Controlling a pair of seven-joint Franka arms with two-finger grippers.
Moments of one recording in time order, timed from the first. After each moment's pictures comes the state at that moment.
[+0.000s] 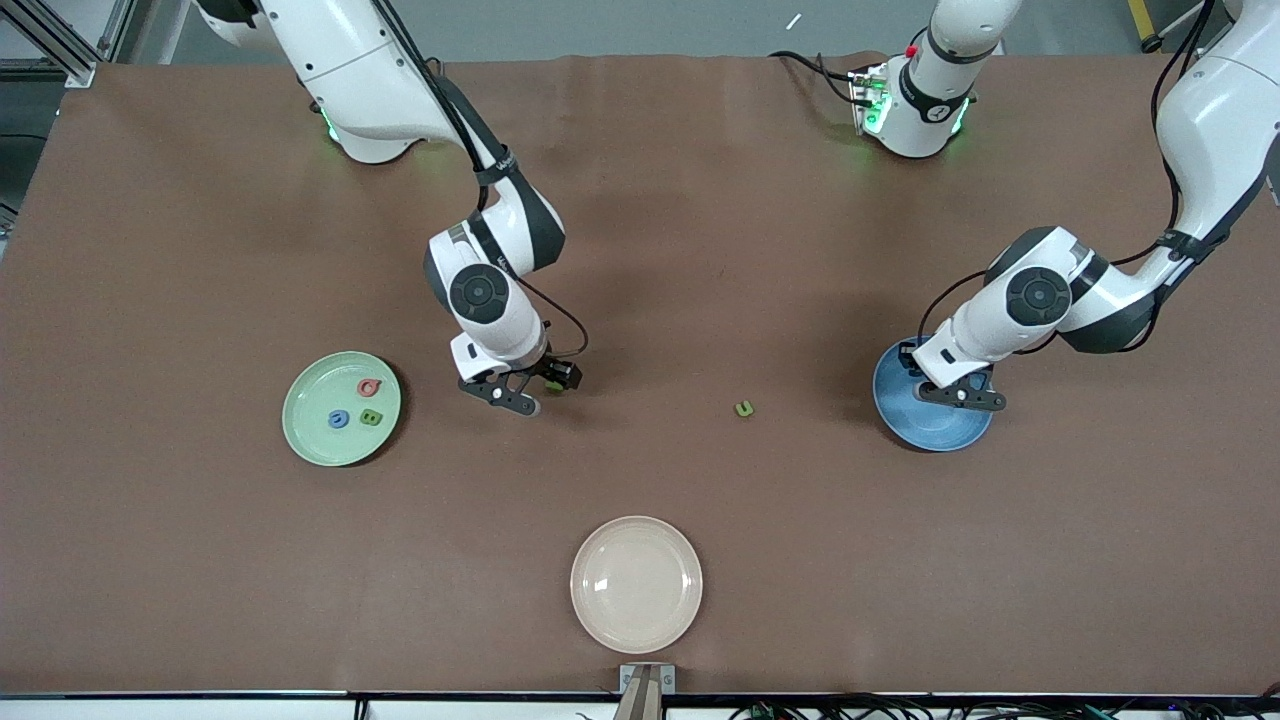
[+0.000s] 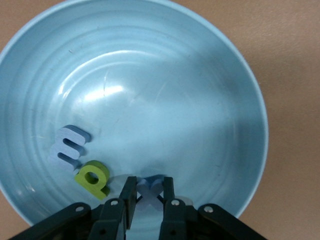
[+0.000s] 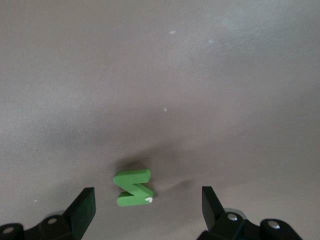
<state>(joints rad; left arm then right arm) 1.02 0.85 -1.14 -2.18 1.03 2.19 -0.61 0.63 0.59 -0.04 -1.89 0.13 2.48 0.87</state>
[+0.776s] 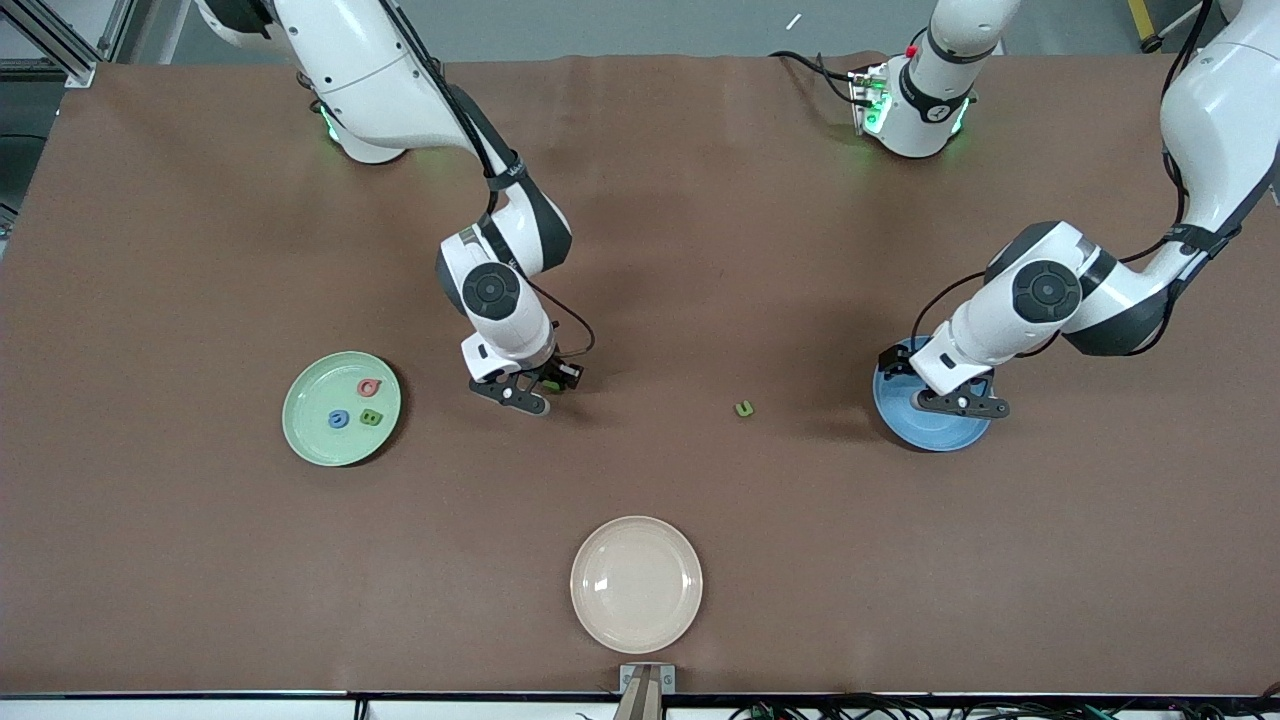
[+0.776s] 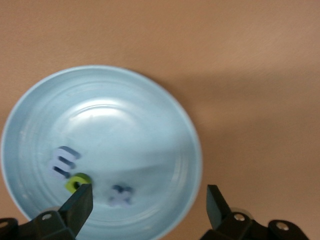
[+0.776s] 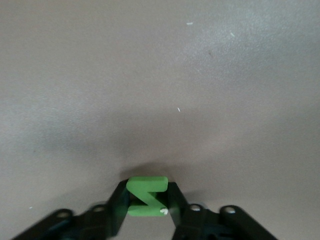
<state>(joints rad) 0.96 0.85 -1.25 -2.08 0.93 2.12 -0.71 0.65 0.62 -0.05 -1.89 0.12 2.53 0.87</state>
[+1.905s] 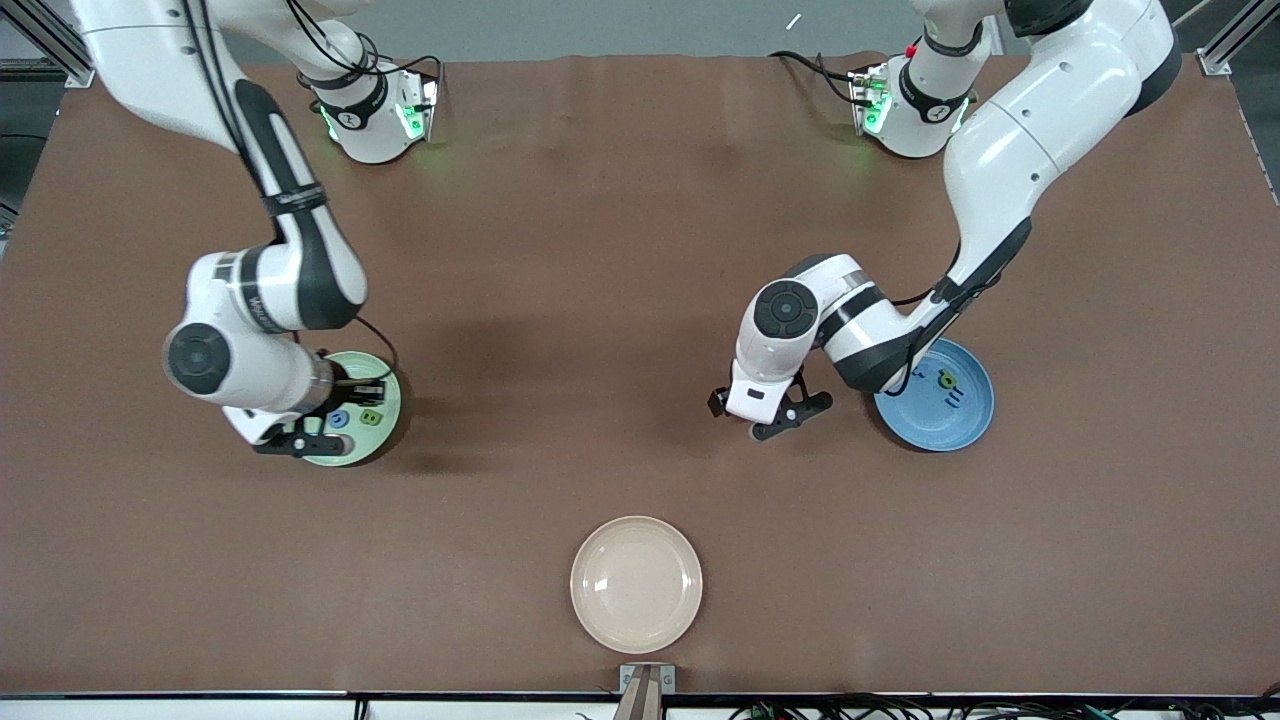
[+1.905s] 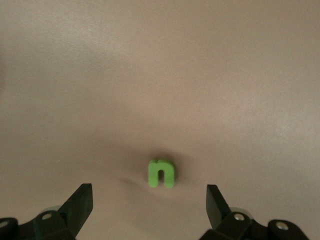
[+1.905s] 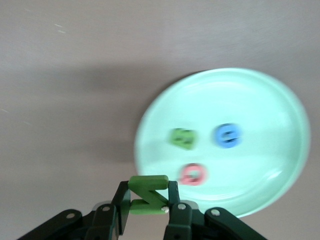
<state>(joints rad) 0.08 0.86 -0.77 -1.70 0.77 2.24 -1.48 0.17 0.42 -0.08 -1.88 0.11 2.11 0.02</state>
